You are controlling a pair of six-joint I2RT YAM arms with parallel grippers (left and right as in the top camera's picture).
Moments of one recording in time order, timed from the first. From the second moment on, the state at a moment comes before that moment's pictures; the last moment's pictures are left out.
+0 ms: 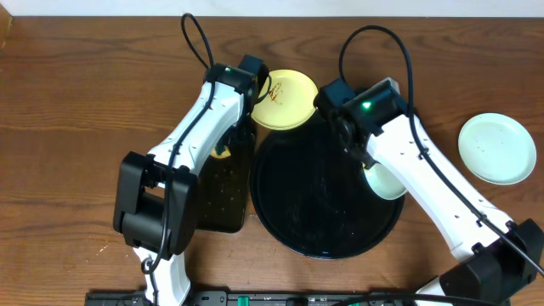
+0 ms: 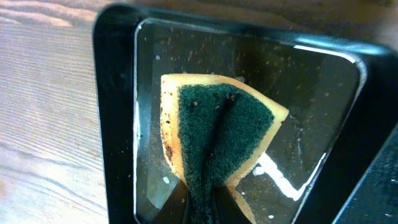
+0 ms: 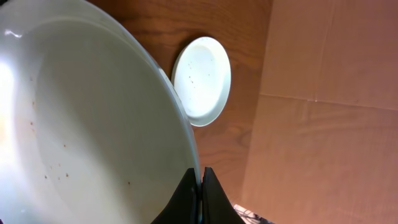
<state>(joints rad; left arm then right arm) -0.38 1.98 1.59 -1.24 -0.32 -0.40 0.58 1.70 1.59 -1.57 0.88 0.38</state>
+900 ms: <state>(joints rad) -0.38 1.98 1.57 -1.22 -0.32 -0.40 0.60 1.70 1.59 -1.66 0.83 0.54</state>
